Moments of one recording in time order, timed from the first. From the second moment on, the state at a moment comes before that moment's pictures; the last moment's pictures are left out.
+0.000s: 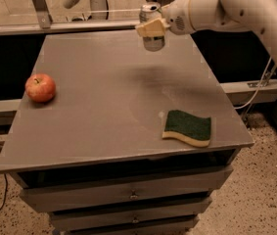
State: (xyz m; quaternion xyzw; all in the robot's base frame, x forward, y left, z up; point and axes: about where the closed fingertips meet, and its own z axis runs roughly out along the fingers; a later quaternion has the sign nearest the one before) arm 0.736 -0.050 0.973 -0.43 0.71 0.22 0.52
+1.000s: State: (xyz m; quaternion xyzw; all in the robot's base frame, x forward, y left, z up) arm 0.618 -0.123 0.946 -0.42 0.70 0.24 0.53
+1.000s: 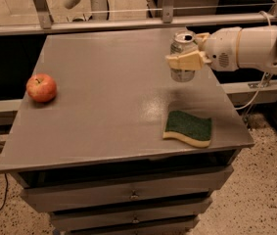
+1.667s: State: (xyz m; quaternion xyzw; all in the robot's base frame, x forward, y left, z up) arm 0.603 -0.151 0.914 -0.38 0.70 0.27 0.54
